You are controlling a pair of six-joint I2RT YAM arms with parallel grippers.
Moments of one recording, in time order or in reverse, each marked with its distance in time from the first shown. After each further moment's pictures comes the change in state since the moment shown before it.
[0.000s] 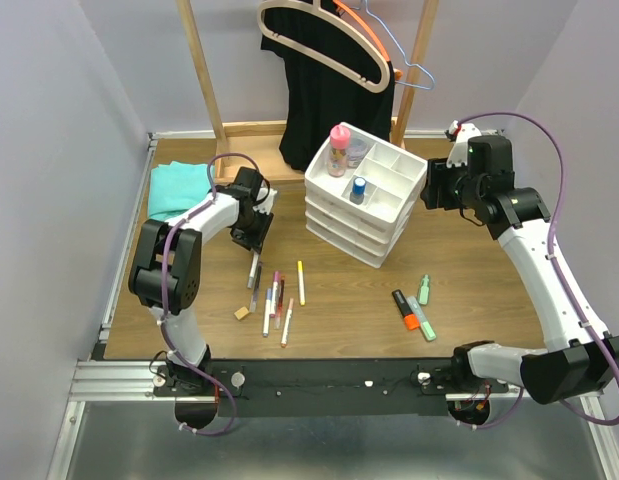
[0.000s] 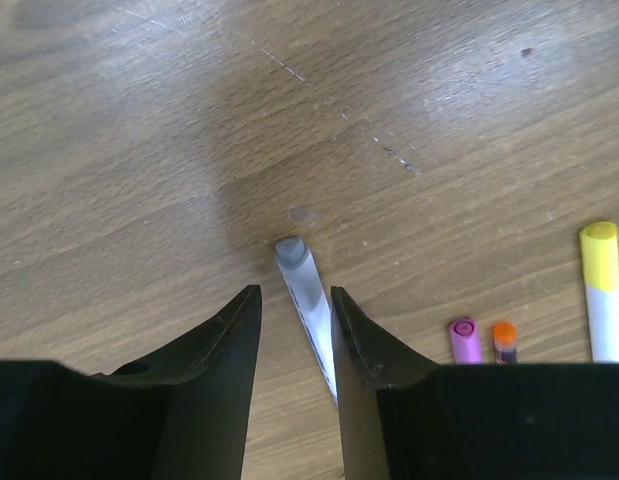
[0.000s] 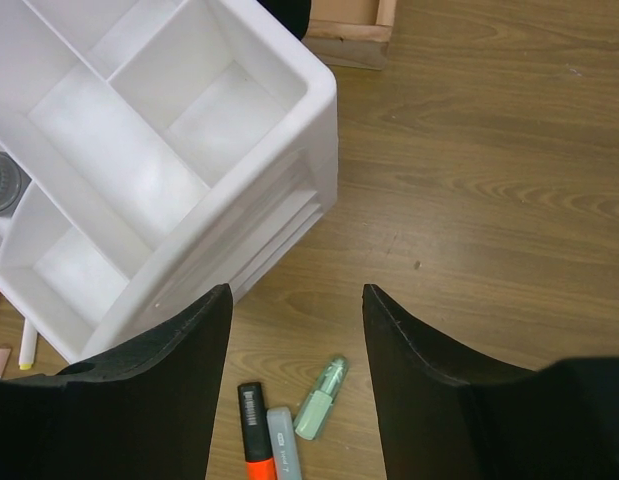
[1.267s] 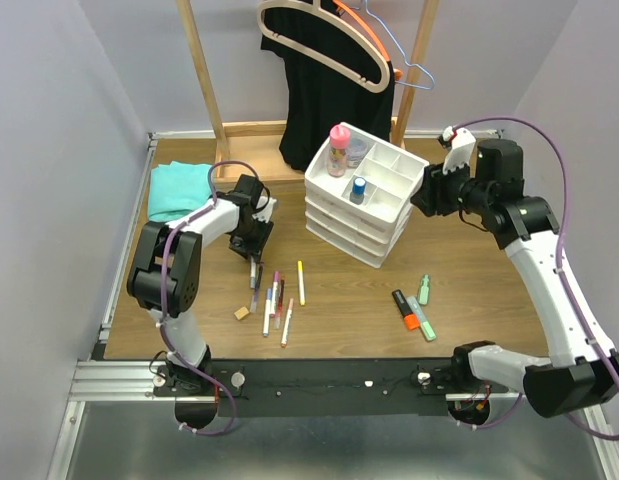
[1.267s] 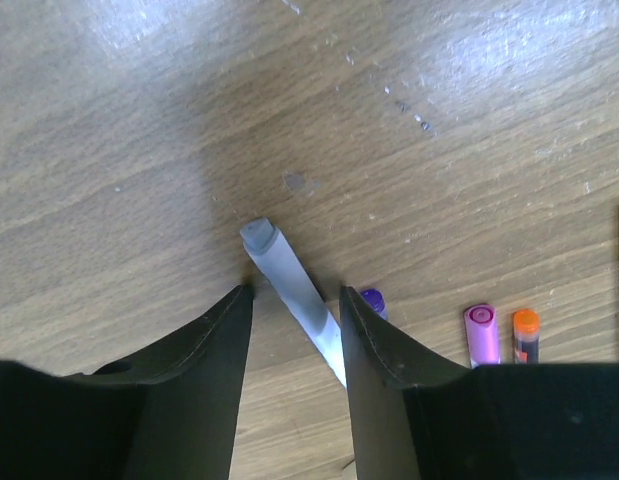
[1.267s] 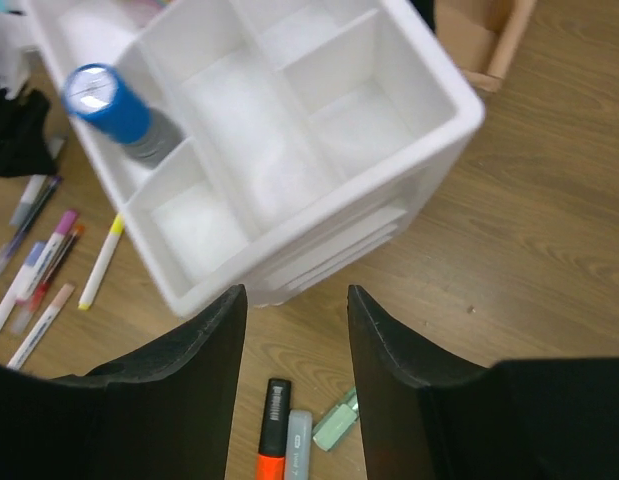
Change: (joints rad) left arm -0.008 0.000 -0.061 0.007 -0.022 -0.002; right arm -0.005 -0.040 -0.015 0.027 -0.231 -0.081
